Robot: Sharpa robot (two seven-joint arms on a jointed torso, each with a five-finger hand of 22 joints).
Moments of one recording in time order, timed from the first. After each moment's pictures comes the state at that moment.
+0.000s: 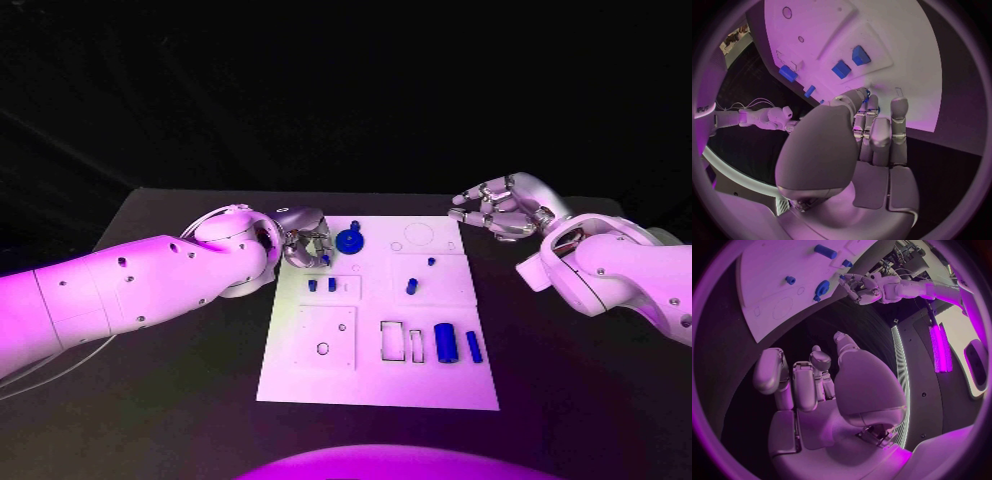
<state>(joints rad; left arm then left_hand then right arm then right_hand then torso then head) 1.17 -0.75 -0.02 1.44 -1.42 -0.13 -0.19 1.55 -0.20 0.44 0.18 0.23 1.15 0.13 0.12 0.11 1.22 0.07 0.18 0.08 1.36 0.00 1.36 0.89 0.16 1.04 0.10 1.15 0.84 1.27 -0.94 -0.14 1.55 -0.81 -0.51 0.11 1.28 -0.07 0.01 0.18 0.42 0.96 0.14 0.19 0.08 1.21 0.06 1.10 1.06 1.46 -0.01 1.38 1.31 0.08 1.36 0.09 1.15 1.31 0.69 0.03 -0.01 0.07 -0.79</state>
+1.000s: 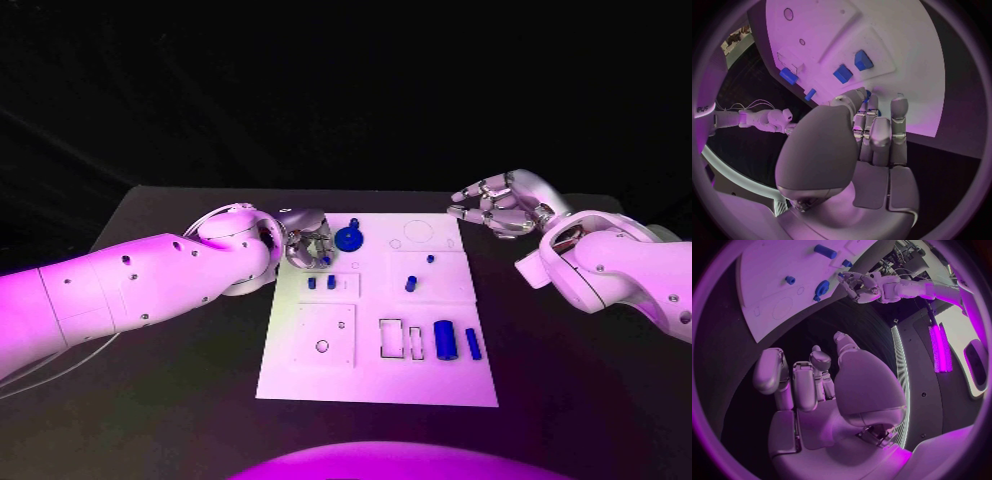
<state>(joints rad) 1.17 -0.74 -0.02 1.43 -1.42 -0.10 -0.19 1.55 -0.20 0.44 0.18 0.23 1.15 0.13 0.12 0.11 1.22 0.07 0.17 0.08 1.35 0.00 1.36 0.88 0.16 1.04 0.10 1.15 0.83 1.27 -0.94 -0.14 1.55 -0.81 -0.51 0.11 1.28 -0.07 0.01 0.18 0.42 0.96 0.14 0.19 0.08 1.21 0.06 1.10 1.06 1.46 -0.01 1.38 1.31 0.08 1.36 0.09 1.15 1.31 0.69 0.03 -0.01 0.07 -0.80</state>
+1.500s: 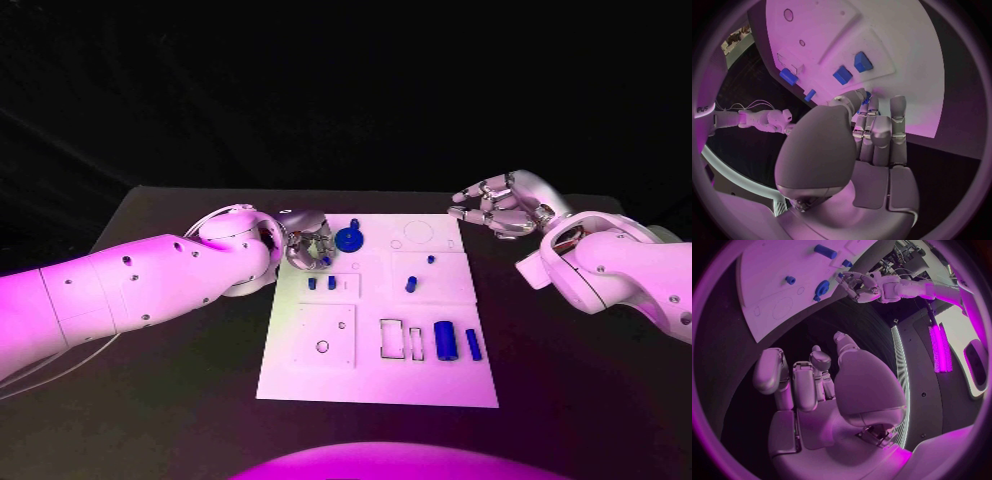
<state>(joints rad) 1.17 -0.74 -0.02 1.43 -1.42 -0.10 -0.20 1.51 -0.23 0.47 0.17 0.23 1.08 0.16 0.06 0.08 1.19 0.10 0.12 0.08 1.32 0.02 1.34 0.80 0.16 0.99 0.11 1.12 0.77 1.27 -0.95 -0.14 1.55 -0.81 -0.51 0.11 1.28 -0.07 0.01 0.18 0.42 0.96 0.14 0.19 0.08 1.21 0.06 1.10 1.06 1.46 -0.01 1.38 1.31 0.08 1.36 0.09 1.15 1.31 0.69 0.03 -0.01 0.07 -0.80</state>
